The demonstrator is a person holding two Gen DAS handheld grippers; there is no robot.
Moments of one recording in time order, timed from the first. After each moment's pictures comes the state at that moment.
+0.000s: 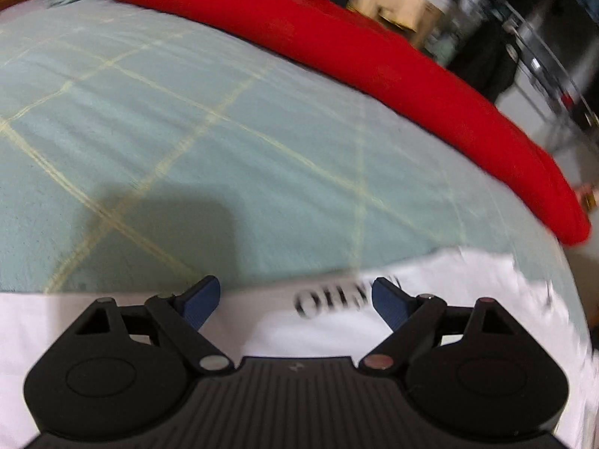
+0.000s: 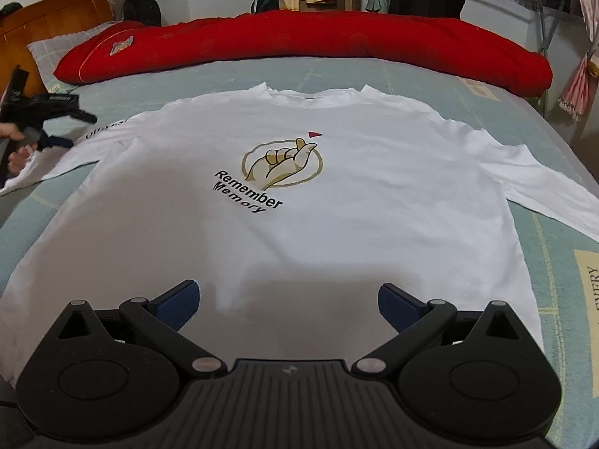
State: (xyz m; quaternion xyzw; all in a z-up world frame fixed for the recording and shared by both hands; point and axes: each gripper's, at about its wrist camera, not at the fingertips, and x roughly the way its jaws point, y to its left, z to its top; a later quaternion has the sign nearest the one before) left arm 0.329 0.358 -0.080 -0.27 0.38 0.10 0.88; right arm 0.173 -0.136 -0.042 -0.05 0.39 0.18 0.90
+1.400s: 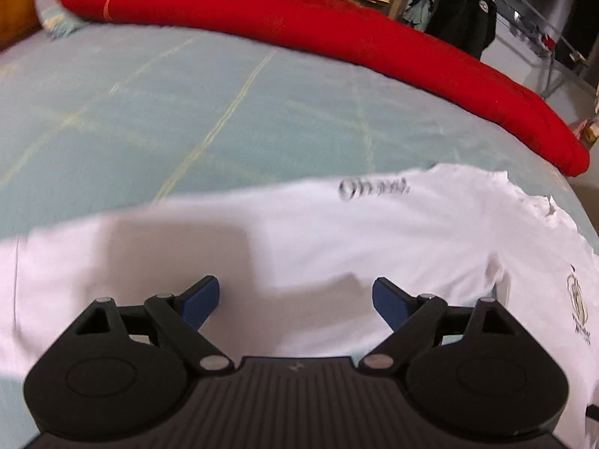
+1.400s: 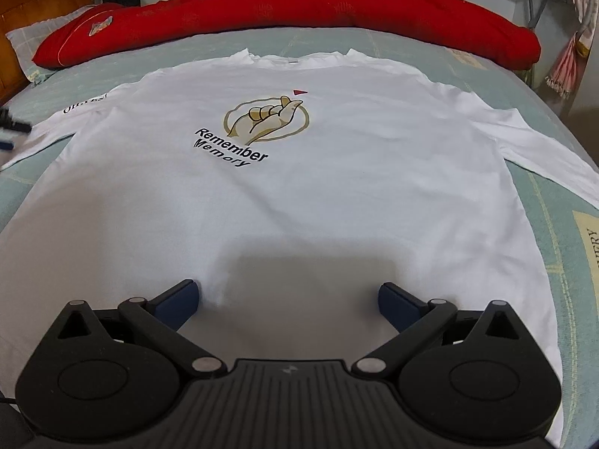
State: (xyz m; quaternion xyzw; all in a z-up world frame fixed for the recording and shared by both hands) left arm 0.223 0.344 -0.076 -0.17 0.41 0.07 0.89; right arm 0.172 -0.131 -0.070 -0.05 0.43 0.14 0.89
